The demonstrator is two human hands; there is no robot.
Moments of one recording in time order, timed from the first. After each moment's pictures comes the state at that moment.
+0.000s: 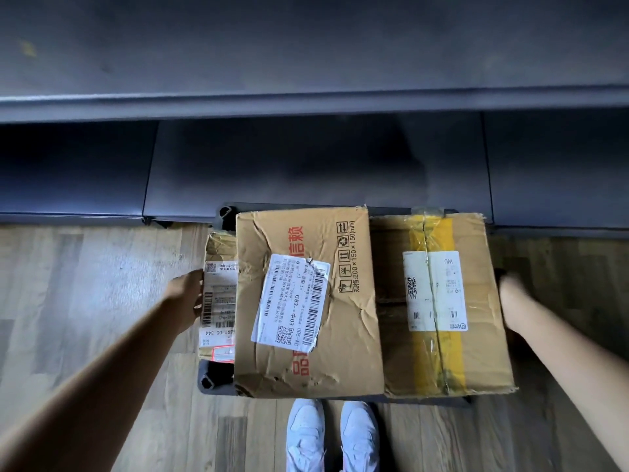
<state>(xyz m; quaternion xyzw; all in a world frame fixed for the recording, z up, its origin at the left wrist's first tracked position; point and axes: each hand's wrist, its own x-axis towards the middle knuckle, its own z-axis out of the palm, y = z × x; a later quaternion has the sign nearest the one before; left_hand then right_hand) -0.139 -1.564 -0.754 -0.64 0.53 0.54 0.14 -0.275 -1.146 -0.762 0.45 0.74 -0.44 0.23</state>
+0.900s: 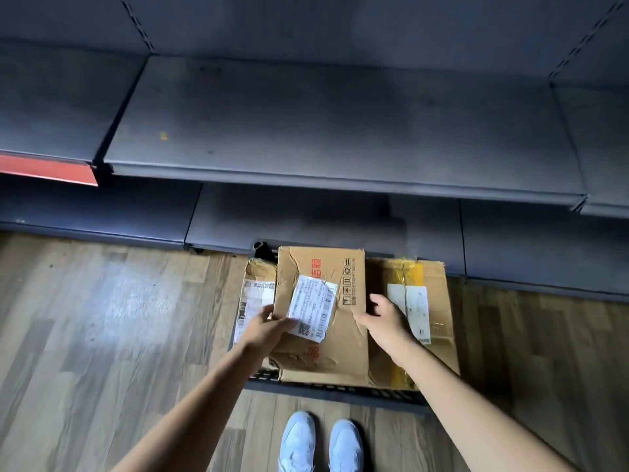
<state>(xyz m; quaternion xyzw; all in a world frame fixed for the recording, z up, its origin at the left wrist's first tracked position) -0.109 -1.472 -0.629 -0.48 0.59 0.62 0.20 -0.193 -1.295 -0.626 0.15 0.79 -0.45 0.39</state>
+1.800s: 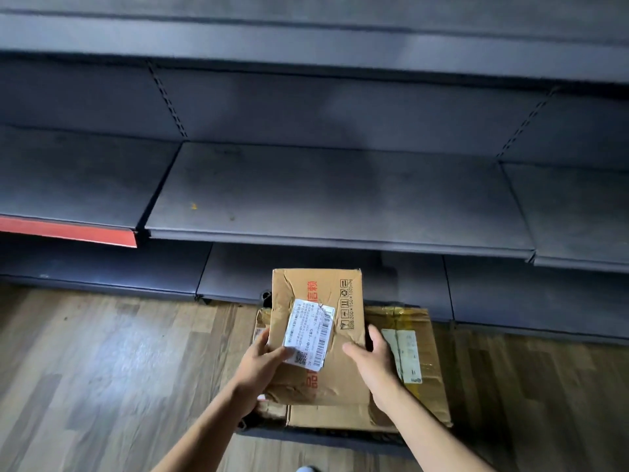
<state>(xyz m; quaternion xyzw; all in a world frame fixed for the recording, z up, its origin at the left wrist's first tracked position) -0.097 -1.492 -0.551 -0.38 0.57 0.71 0.13 -0.167 -1.321 -0.536 0.18 0.74 -0.56 0.32</state>
